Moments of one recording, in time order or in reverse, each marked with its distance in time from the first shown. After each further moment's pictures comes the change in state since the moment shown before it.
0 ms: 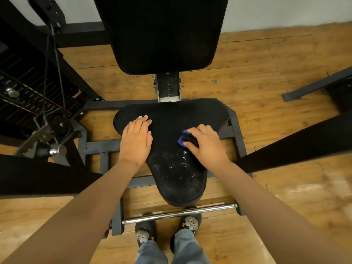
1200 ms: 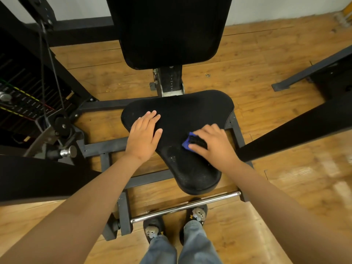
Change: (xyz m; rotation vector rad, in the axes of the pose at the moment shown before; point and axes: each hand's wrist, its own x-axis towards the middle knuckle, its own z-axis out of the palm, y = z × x) left_hand -0.001 -0.034 0.003 -0.165 -0.051 0.191; right_hand -0.028 -0.028 0.008 -0.050 0.022 -0.009
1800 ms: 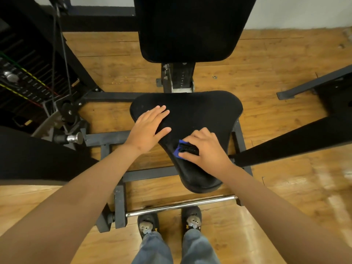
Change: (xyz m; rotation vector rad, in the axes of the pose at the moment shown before) left_hand -0.001 -0.022 -0.007 -0.063 -0.093 0.109; right_hand 0.001 -0.036 0.014 0.017 -0.091 -0.134
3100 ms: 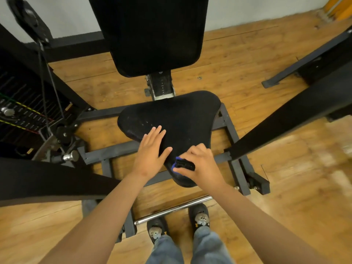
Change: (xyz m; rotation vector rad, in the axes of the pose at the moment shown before) left_hand -0.035 0.067 0.012 -0.063 -0.055 -0.116; right_hand -0.058 -0.006 0.021 0.158 0.241 0.110
